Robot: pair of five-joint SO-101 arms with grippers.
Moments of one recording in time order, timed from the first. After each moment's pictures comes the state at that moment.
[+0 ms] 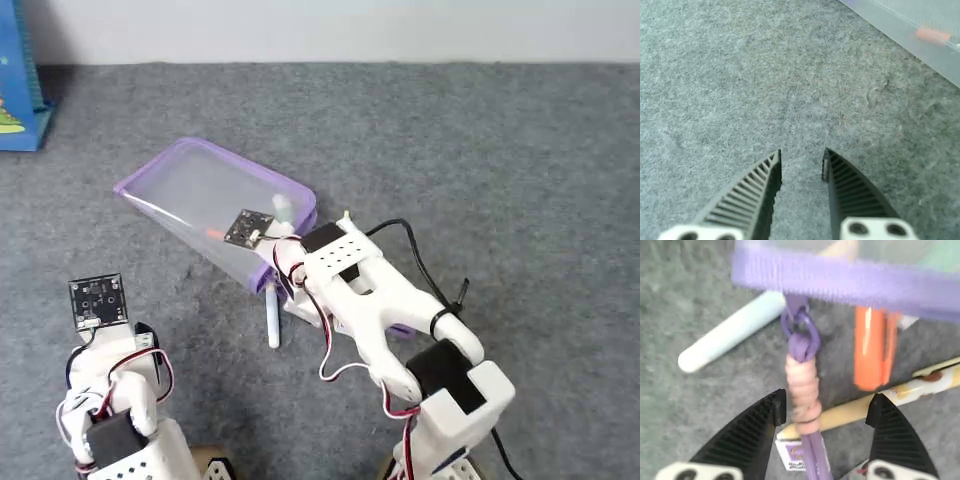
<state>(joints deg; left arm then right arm) -30.4 -103.7 91.6 72.6 -8.3 -34.6 9.8 20.3 61.6 28.5</state>
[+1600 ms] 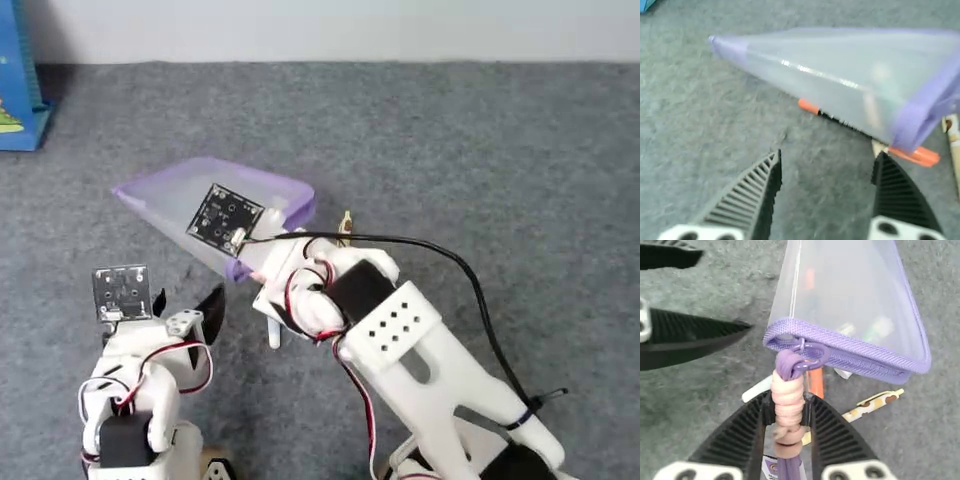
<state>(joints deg) -7.6 -103.7 85.7 67.6 8.5 -44.1 -26.3 22.9 67.5 21.3</state>
